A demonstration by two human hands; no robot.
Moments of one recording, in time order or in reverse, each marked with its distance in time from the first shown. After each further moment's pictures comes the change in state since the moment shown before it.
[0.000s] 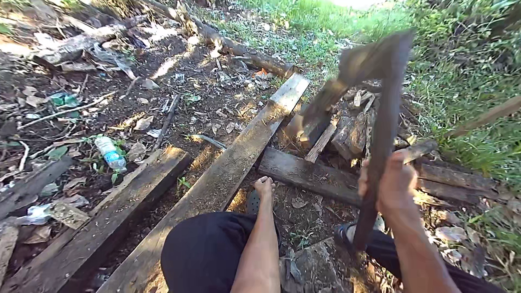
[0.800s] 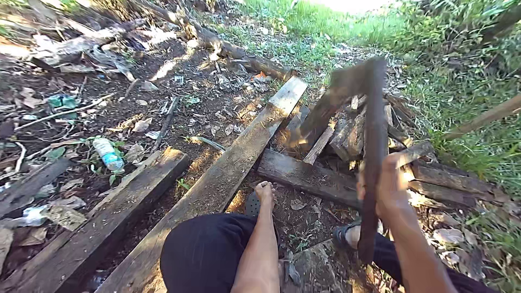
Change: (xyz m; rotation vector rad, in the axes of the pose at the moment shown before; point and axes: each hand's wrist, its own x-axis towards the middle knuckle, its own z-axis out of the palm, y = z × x) left_hand -0.005 -0.007 -0.002 0.019 -0.013 -0.024; right_hand 0.002 0.009 -0.006 0.001 0.004 0.153
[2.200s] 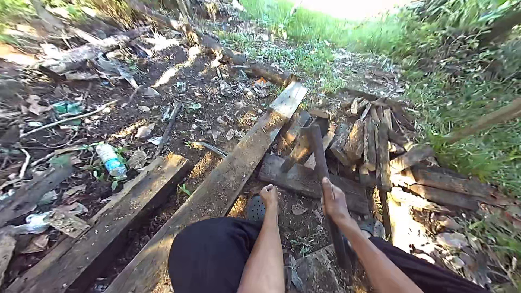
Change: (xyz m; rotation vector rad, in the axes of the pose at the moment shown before) left_hand -0.004 0.002 0.015 0.035 -0.012 0.044; right_hand 0.032 0.152 0.047 -0.433 -0.154 0.107
